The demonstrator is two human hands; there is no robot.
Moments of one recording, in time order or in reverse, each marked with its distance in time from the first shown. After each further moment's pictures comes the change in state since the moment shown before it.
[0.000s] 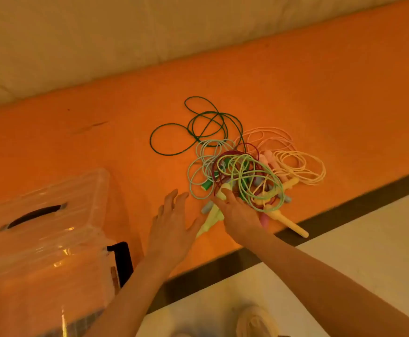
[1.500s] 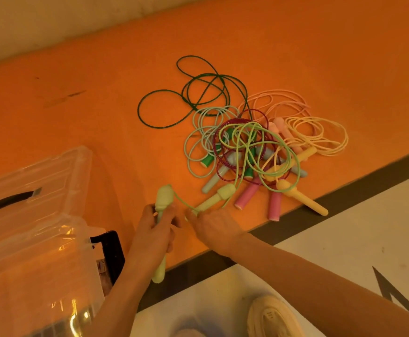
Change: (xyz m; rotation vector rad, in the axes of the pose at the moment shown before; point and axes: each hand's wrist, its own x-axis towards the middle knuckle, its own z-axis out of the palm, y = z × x) left_hand -0.007 -0.030 0.023 -0.939 0.007 -0.447; right_hand 0.016 -0.037 0.088 -0.225 -0.026 -0.332
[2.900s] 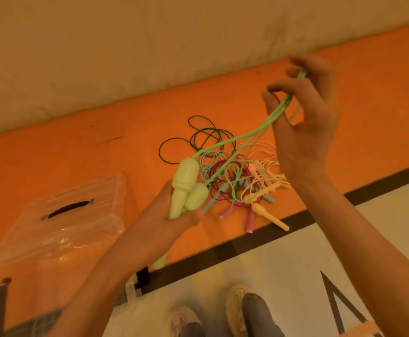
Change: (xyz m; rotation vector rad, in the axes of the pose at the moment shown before) left_hand -0.187 0.163 -0.029 0.410 -0.212 0.385; right_hand -0.144 0.061 -0.315 0.510 1.482 0.096
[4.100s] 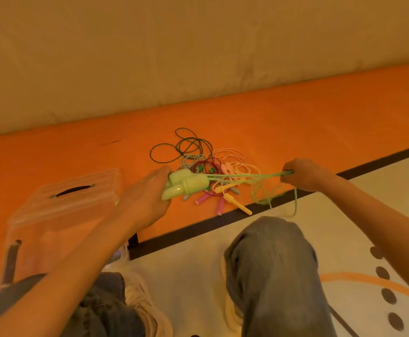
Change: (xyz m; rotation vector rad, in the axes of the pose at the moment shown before) left_hand -0.123 0.034 0.015 0.758 0.172 0.217; right_hand -0.032 -0.026 -0.197 -0.757 -1.206 0.635
